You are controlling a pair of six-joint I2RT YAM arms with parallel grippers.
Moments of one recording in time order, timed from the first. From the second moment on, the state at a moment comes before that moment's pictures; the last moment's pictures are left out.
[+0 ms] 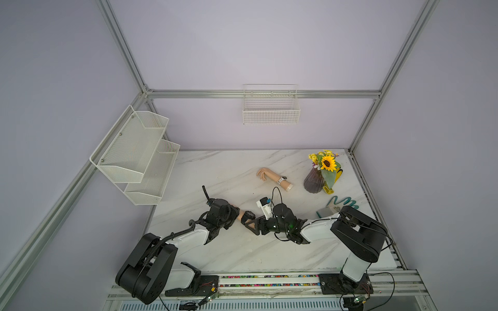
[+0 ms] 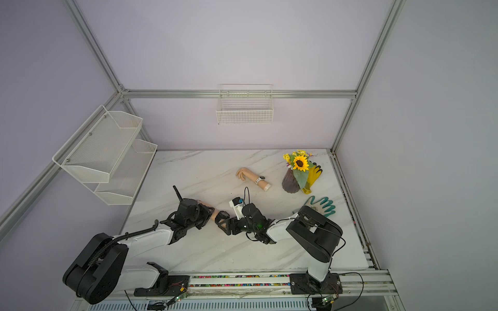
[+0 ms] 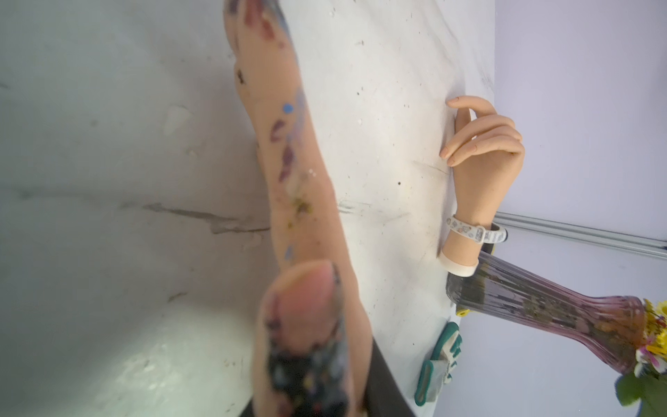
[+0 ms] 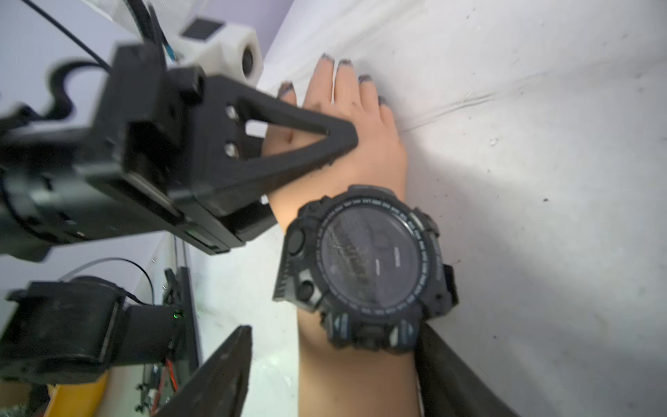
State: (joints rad) left arm -0.44 1.32 0.44 0.15 0.03 -1.34; right arm 0.87 1.72 0.62 0.67 -0.31 0.64
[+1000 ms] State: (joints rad) left arm -0.44 1.48 0.88 -0.54 -0.19 -1.05; right arm 1.19 1.98 0.84 0.61 0.30 0.38
